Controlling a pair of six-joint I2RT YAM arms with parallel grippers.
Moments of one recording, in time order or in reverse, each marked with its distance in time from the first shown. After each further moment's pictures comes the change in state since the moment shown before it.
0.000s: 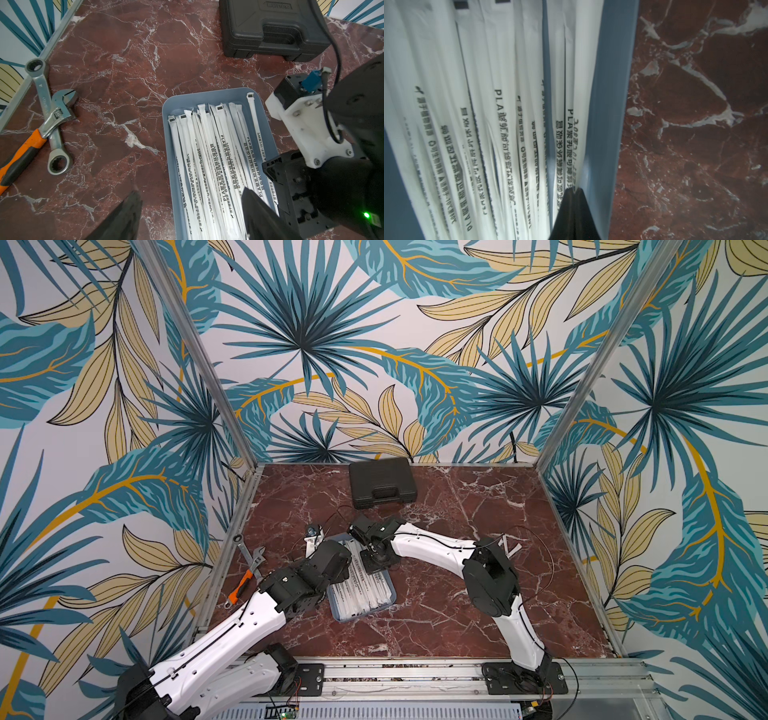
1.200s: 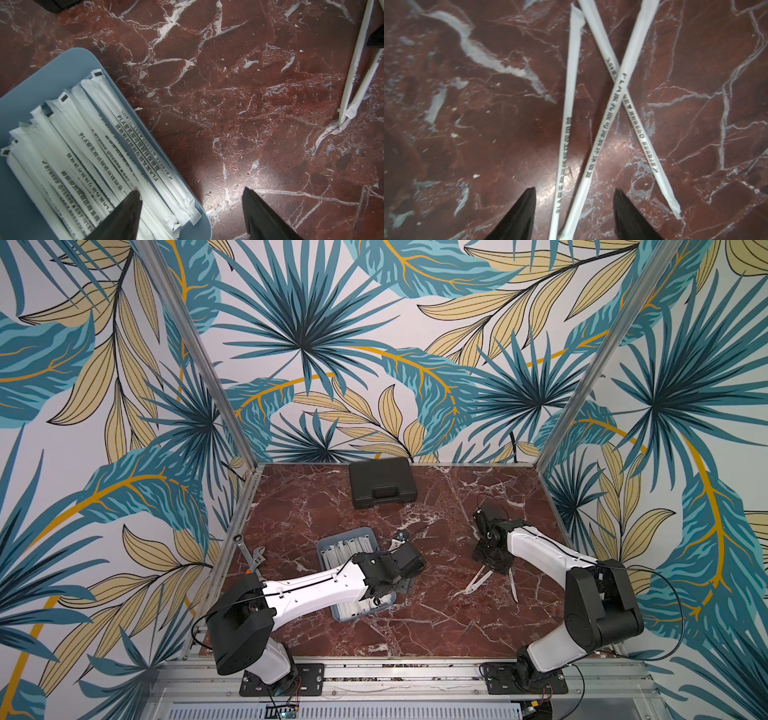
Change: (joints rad) left arm -0.310 0.585 0.292 0.151 0.169 0.144; right arm -0.719 -0.632 -0.858 0.180 0.139 0.274
